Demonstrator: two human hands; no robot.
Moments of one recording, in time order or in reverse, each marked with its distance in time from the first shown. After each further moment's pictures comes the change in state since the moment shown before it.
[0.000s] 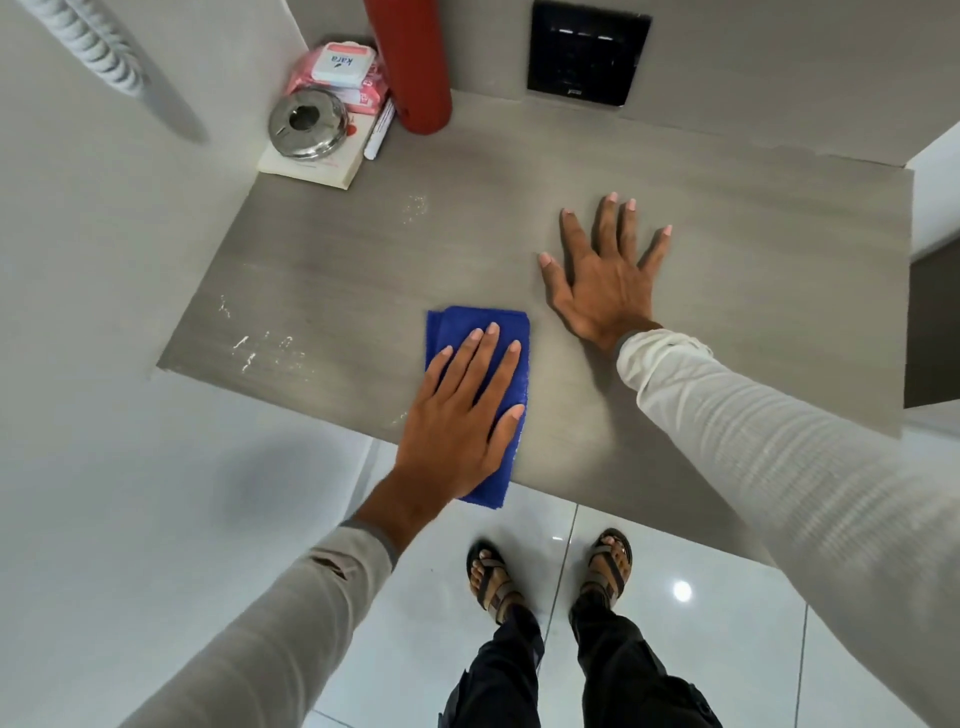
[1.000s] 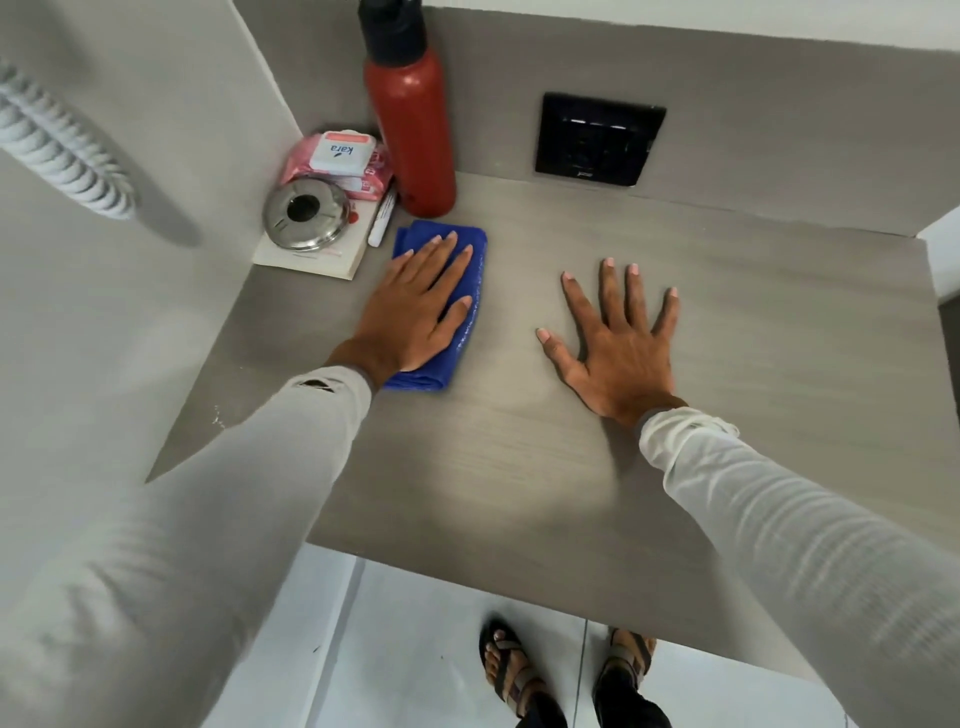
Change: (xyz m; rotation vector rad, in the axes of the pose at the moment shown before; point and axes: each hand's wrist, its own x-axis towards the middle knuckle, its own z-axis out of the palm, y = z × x) left_hand 0.191 -0.167 -0.014 0.019 -0.027 0.117; right_hand 0.029 -0.011 0.019 -0.092 0.096 0.003
